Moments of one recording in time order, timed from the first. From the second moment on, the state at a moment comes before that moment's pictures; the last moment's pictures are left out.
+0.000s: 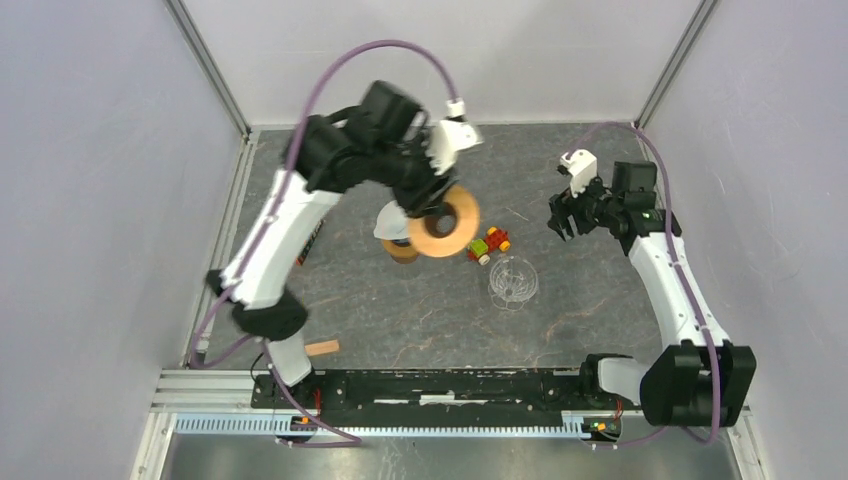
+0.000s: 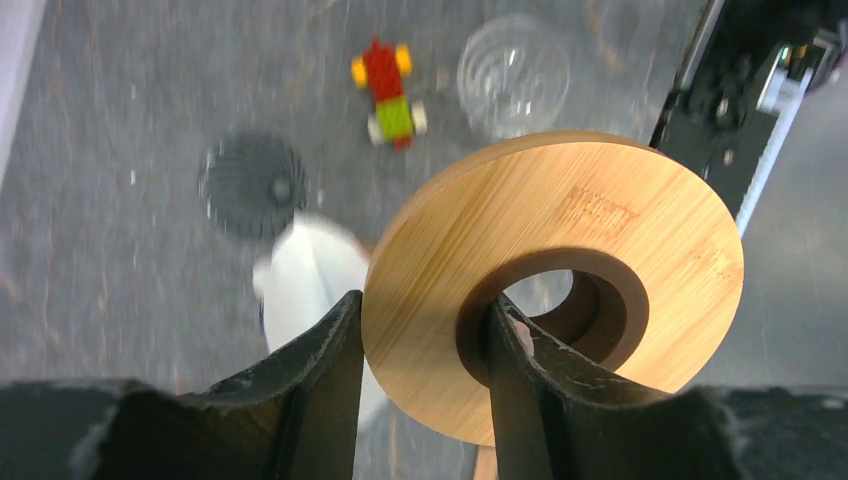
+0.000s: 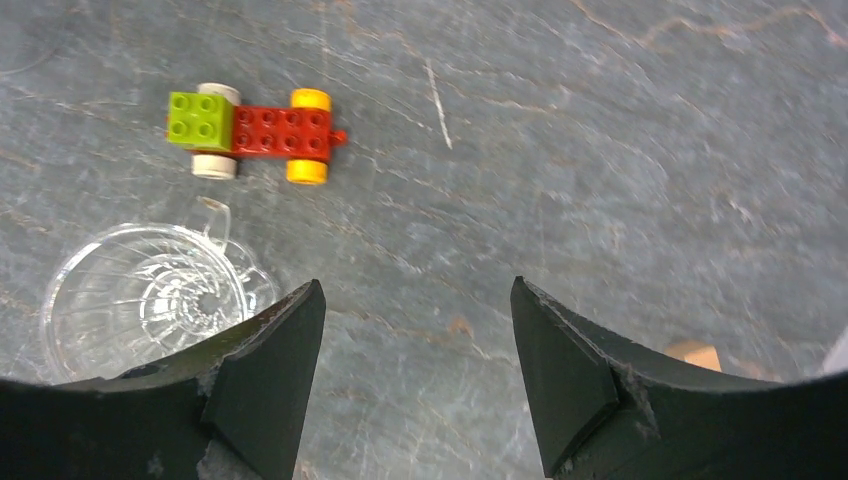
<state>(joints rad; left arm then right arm) -0.77 1.69 2.35 -1.48 0.27 0.35 -0.01 1.23 1.03 -0.56 -0.49 -0.52</state>
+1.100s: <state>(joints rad) -0.99 2.47 3.03 -1.49 0.16 0.26 -0.19 1.08 0.90 -0.57 -0.44 -0.50</state>
